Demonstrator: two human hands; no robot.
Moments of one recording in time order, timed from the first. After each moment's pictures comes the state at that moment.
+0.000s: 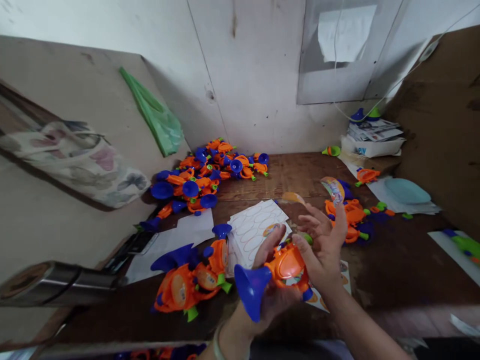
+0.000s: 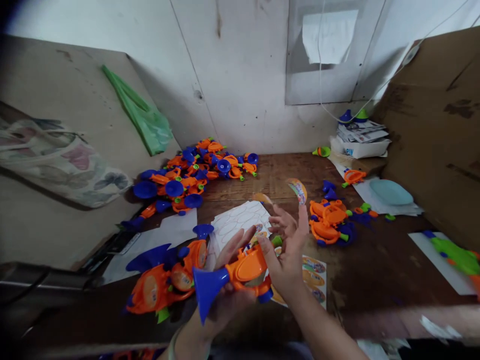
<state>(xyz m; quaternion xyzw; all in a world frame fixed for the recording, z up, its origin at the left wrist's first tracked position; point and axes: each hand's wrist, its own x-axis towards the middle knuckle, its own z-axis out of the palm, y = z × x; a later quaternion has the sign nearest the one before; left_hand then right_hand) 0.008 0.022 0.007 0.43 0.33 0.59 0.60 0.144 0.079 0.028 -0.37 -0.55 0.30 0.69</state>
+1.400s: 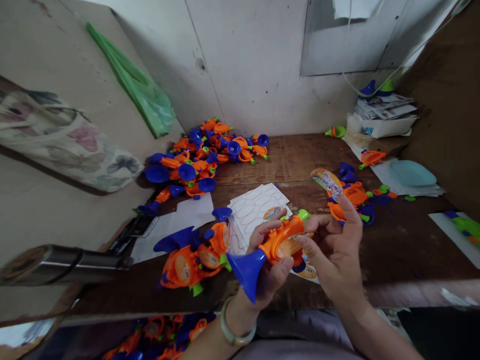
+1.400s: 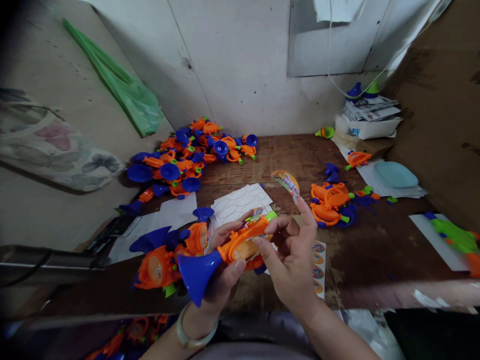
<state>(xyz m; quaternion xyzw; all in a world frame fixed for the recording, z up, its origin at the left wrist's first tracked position) 0.014 0.023 0.026 0.48 0.31 0.66 0.49 0.152 0.039 0.057 -0.36 -0.53 0.39 0.66</state>
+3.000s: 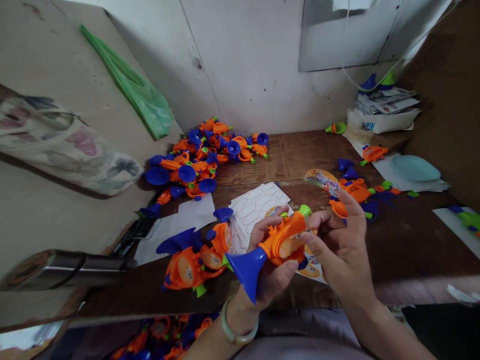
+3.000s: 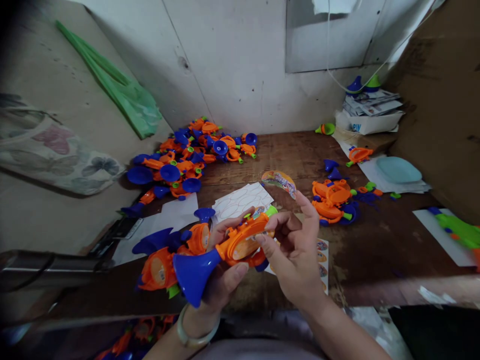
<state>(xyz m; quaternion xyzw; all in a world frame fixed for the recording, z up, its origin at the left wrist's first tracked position) 0.012 0.024 0.045 0.47 0.32 0.64 0.52 0.155 0.041 0.071 -0.34 -0.48 0.48 0.65</state>
